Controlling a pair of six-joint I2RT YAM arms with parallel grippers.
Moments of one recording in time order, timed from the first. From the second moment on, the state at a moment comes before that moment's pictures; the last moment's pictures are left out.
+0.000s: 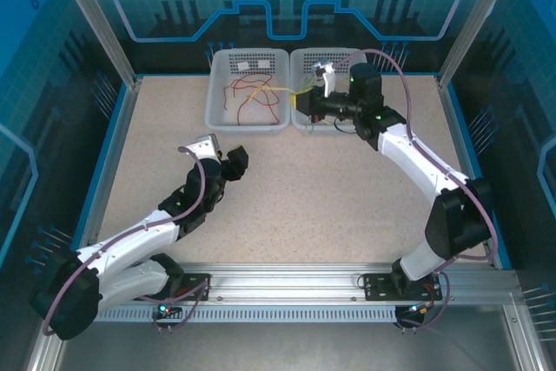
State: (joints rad) left arm -0.59 1.03 0.49 0.21 -0.42 -0.64; right arm 0.37 1.60 1.35 -0.04 -0.71 0.24
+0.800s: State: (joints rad) left arm -0.61 1.05 0.48 0.19 -0.41 -0.60; right arm 0.27 2.47 2.55 -0.64 -0.03 0.71
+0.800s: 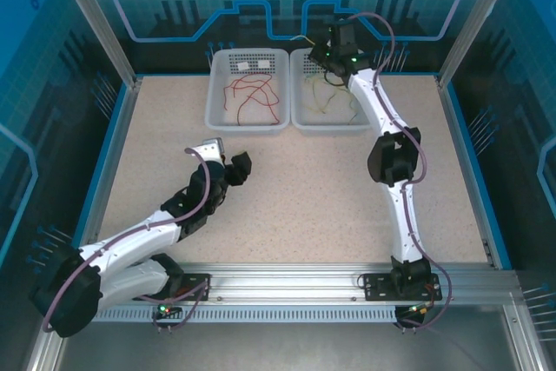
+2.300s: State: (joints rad) left arm -0.61 1.06 0.50 0.16 -0.41 -0.56; right arm 0.32 2.16 2.21 -0.75 0.26 0.45
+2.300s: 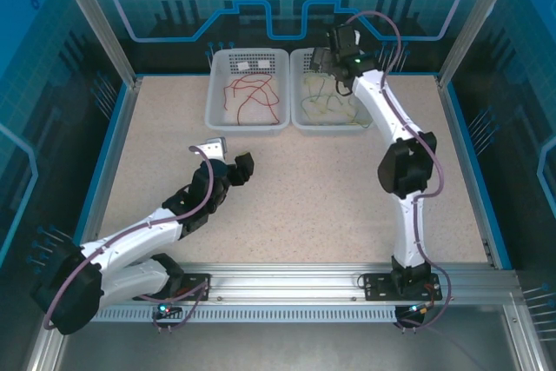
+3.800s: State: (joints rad) left arm -0.21 1.54 0.16 1.15 -0.44 -0.01; right arm 0.09 1.41 0.42 0.53 0.19 -0.01
